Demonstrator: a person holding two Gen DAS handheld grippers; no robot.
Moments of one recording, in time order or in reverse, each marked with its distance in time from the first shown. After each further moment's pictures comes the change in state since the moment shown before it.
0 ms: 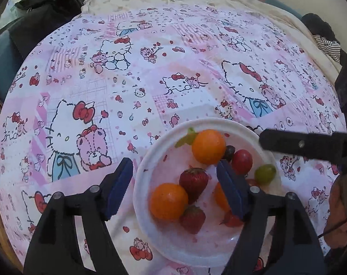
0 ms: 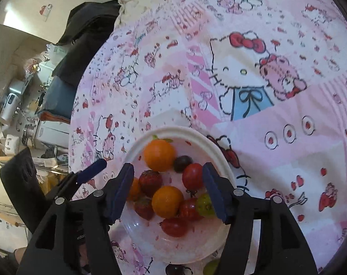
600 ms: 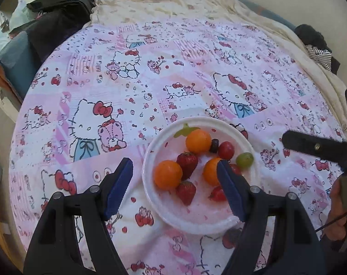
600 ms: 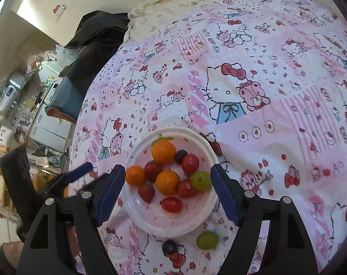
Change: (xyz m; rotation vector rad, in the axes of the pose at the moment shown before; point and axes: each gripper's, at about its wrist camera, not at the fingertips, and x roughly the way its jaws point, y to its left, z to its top) left arm -0.067 0.000 -0.024 -0.026 -0.068 -0.007; right arm -0.066 0.025 -0.038 -0.093 -0.118 -0.081
